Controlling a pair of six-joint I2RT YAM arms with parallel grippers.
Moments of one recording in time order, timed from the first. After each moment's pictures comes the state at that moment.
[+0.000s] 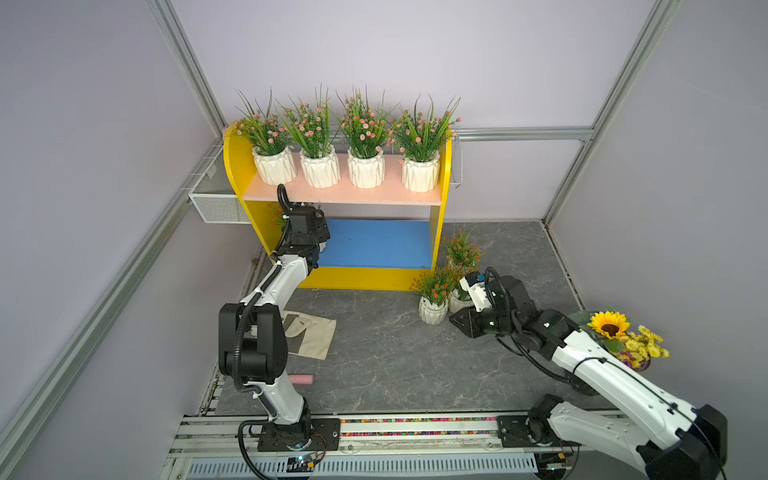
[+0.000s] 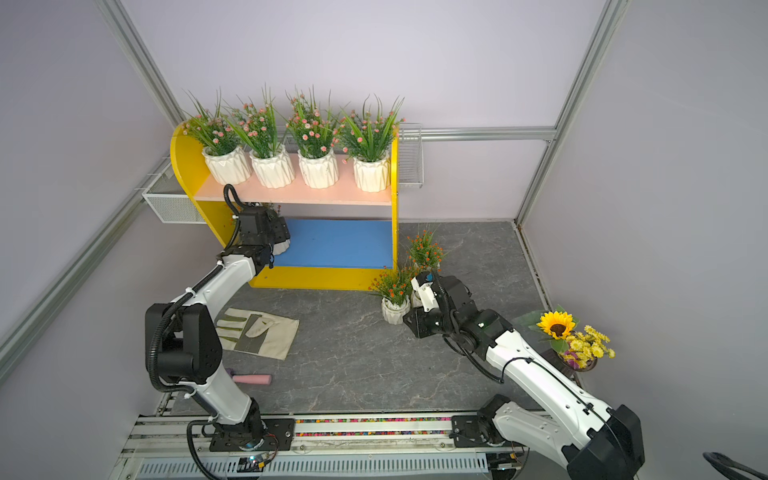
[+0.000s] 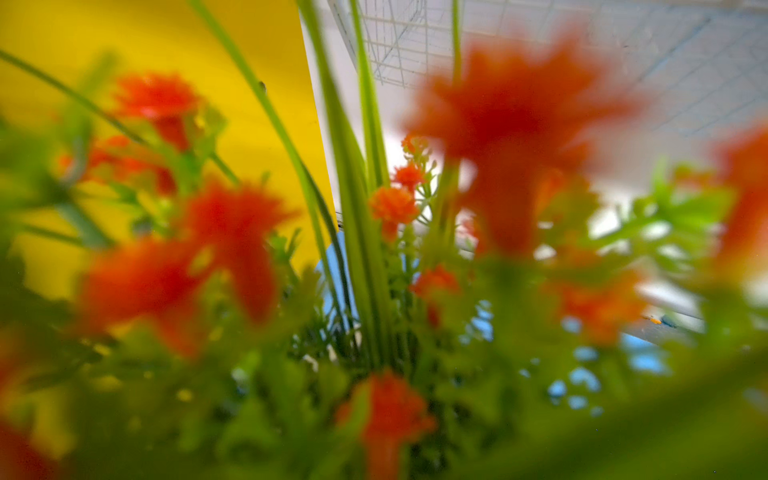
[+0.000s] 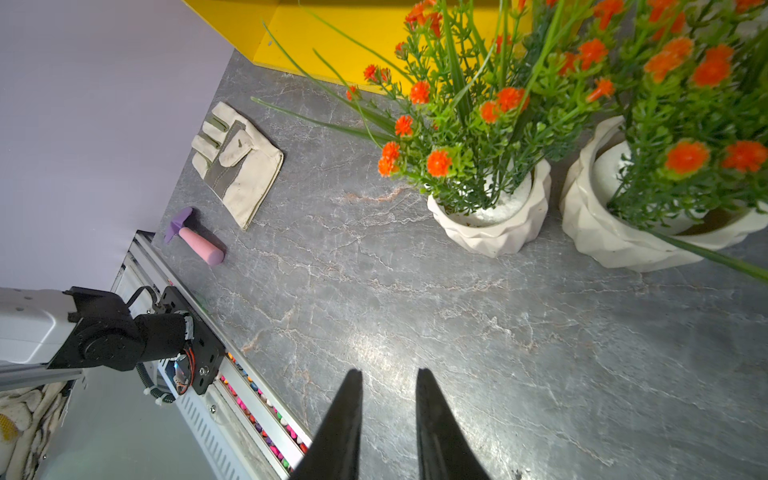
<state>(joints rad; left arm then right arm) -0.13 1.73 1.35 -0.06 -0.34 -0.18 0.63 1.04 0.85 -0.59 -0.26 0.41</state>
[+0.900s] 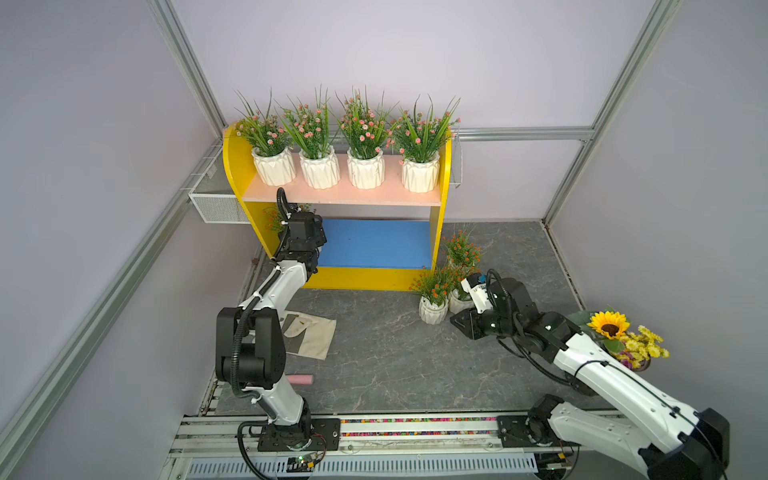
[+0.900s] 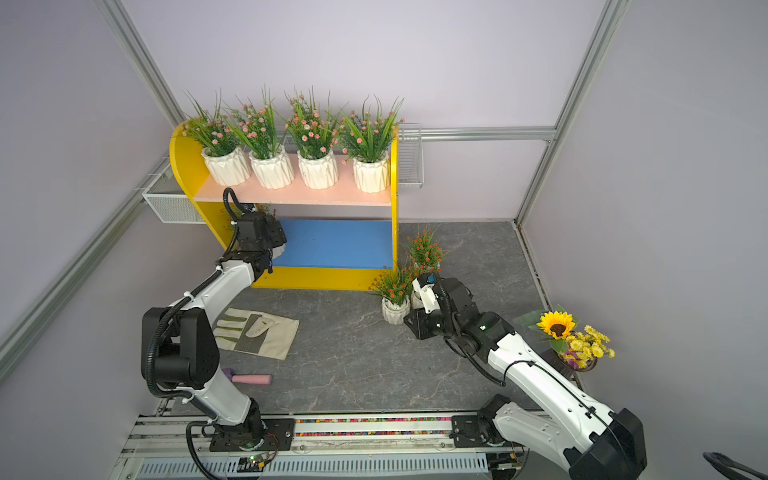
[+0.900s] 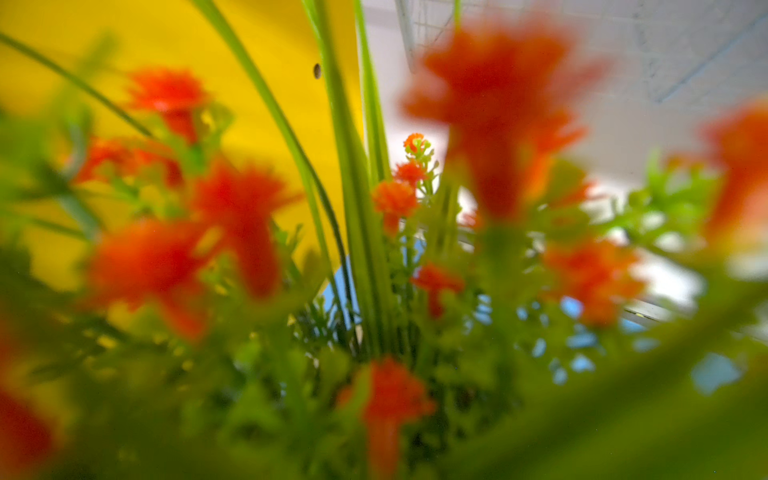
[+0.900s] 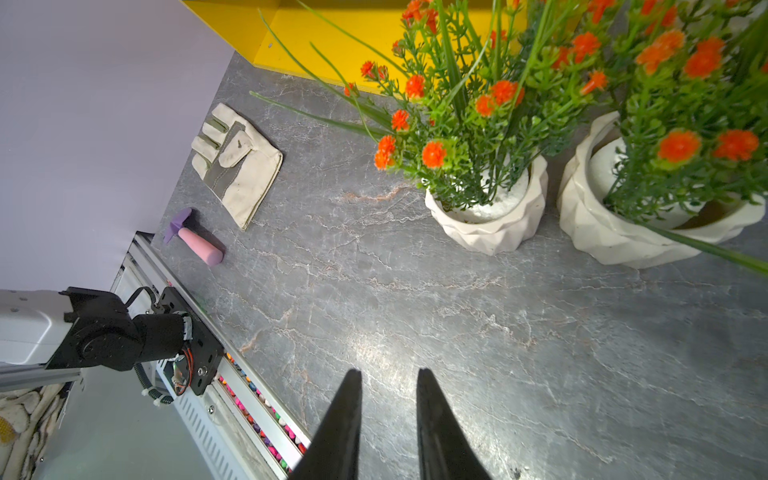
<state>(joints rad) -0.12 1.69 1.27 -0.01 -0.40 -0.19 0.63 1.01 0.83 -0.58 -0.26 0.41</state>
